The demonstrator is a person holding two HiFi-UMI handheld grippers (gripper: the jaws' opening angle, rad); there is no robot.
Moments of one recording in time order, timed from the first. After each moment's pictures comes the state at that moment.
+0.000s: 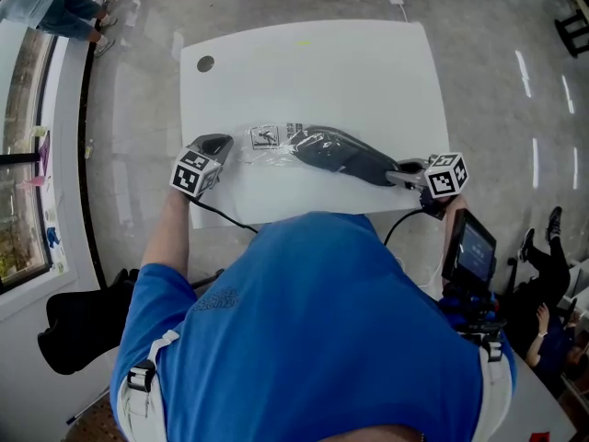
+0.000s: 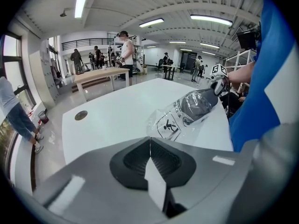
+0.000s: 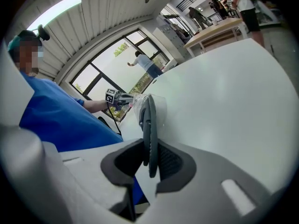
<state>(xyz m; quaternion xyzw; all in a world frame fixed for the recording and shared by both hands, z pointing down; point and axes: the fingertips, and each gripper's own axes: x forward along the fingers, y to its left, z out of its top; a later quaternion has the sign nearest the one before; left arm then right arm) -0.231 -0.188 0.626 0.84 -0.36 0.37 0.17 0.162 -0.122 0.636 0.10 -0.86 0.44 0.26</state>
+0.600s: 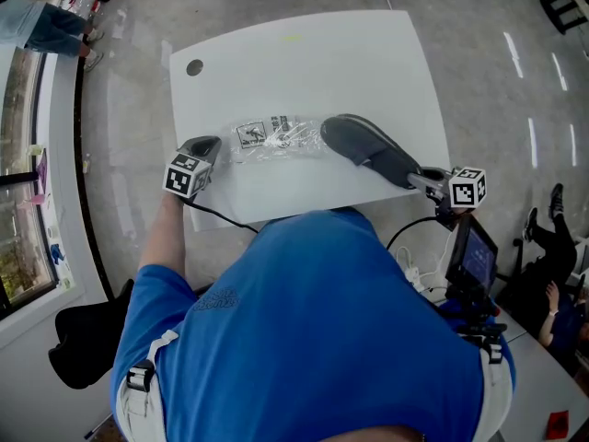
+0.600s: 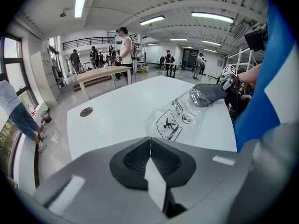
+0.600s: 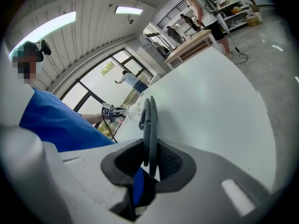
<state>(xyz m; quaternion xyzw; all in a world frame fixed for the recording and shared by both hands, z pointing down) -0.232 -0.197 0.643 0.82 -0.37 0.39 0.18 0.254 -0.097 0.644 0.22 -0.83 0.48 0.18</state>
